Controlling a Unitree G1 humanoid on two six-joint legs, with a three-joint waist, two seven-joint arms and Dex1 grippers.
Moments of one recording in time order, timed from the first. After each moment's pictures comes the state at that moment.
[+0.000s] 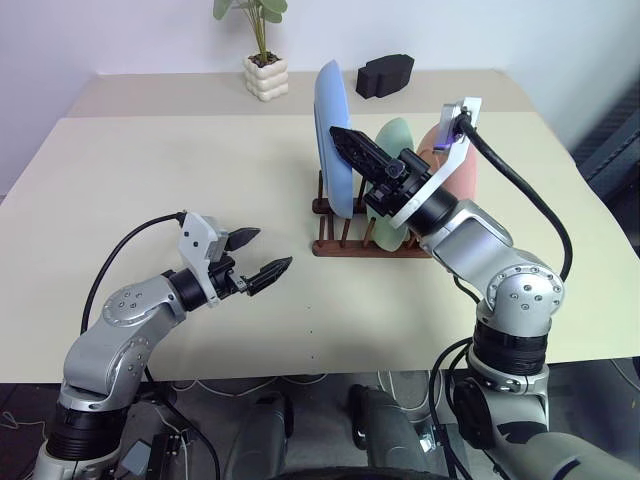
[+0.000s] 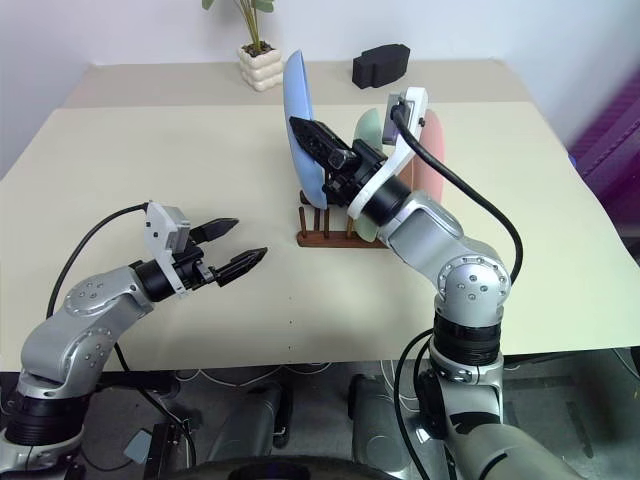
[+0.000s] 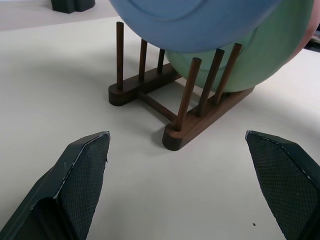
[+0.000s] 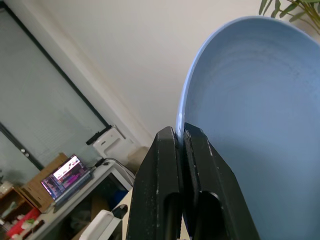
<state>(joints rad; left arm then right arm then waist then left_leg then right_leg) -0.13 0.56 0.09 -0.43 -0.58 0.56 -0.63 -0.60 -0.16 -0.14 -0.40 1.30 0.82 -0.05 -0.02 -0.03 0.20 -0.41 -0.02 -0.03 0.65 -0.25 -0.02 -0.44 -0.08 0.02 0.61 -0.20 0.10</state>
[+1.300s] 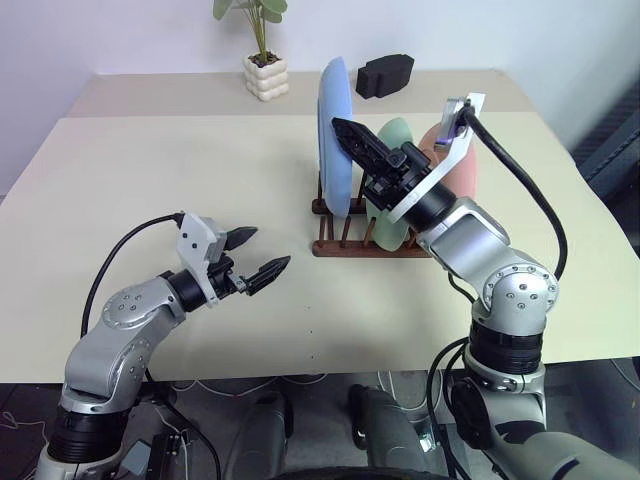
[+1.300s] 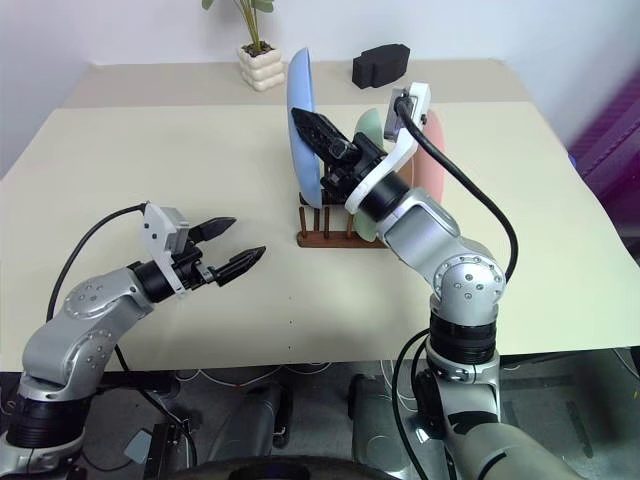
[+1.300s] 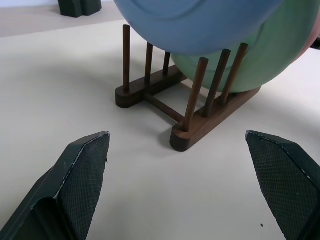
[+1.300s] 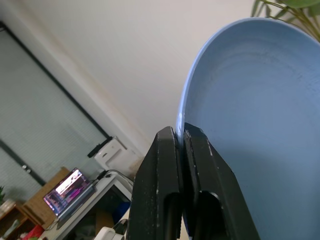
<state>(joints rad) -0.11 0.55 0.09 -0.43 -0.55 0.53 -0.63 -0.61 -0.15 -0.12 -0.39 1.32 0.77 -0.11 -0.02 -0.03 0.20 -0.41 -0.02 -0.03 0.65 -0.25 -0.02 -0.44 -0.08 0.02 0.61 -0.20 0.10</state>
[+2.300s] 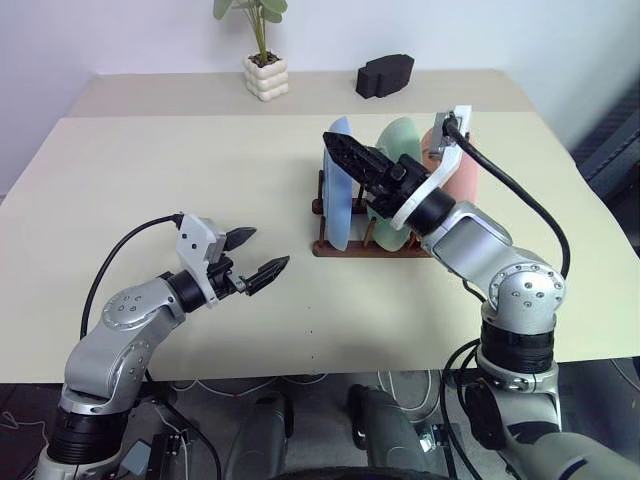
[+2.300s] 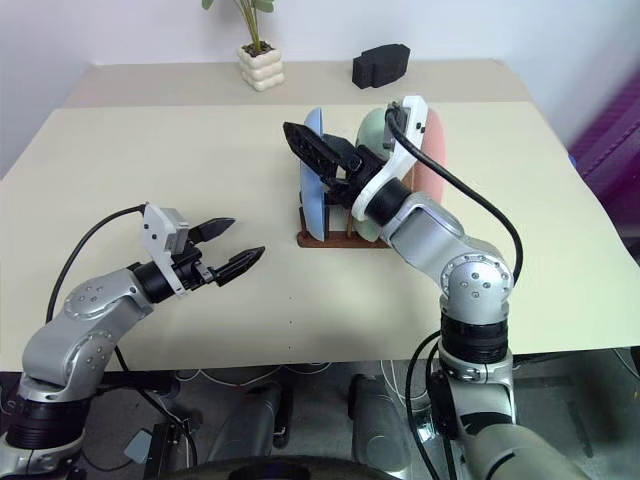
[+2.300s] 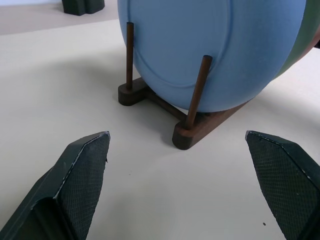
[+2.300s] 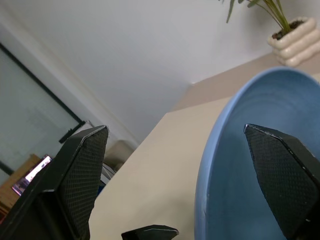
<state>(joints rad) -0.11 0.55 0.09 -0.43 -0.55 0.53 -0.62 -0.60 -0.25 -0.10 -0.37 1.30 0.80 -0.12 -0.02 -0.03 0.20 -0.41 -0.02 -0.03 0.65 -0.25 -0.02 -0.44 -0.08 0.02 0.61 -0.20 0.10</state>
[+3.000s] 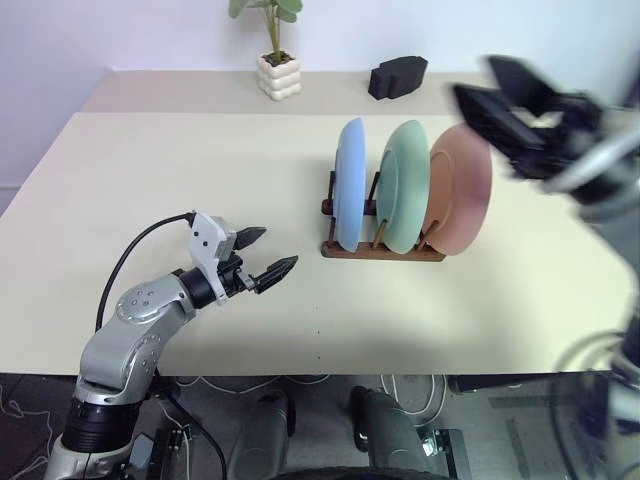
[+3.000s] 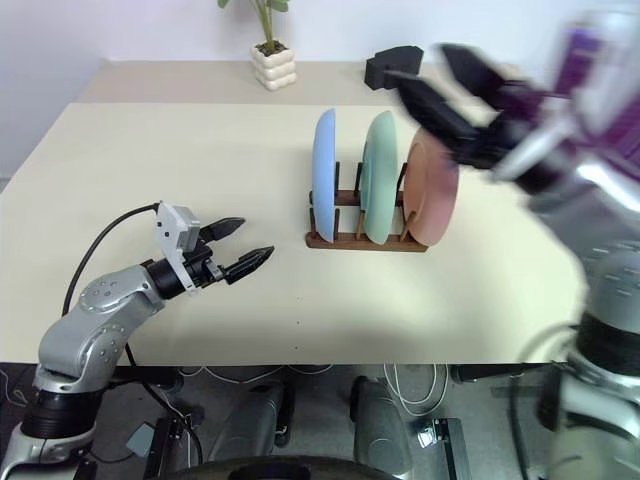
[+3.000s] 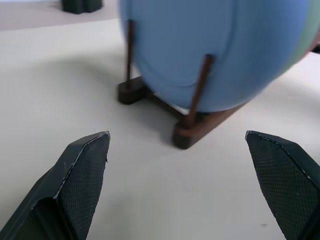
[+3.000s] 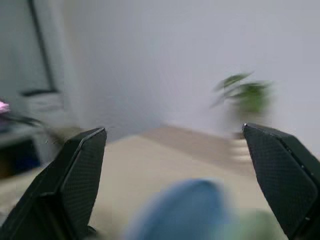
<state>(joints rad) -0.16 0.51 0.06 -0.35 -0.53 0.51 -0.64 -0.45 -0.82 -0.50 -0.35 1.13 0.67 0.49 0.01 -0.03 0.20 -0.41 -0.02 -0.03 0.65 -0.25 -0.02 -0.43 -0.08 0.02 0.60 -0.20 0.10</state>
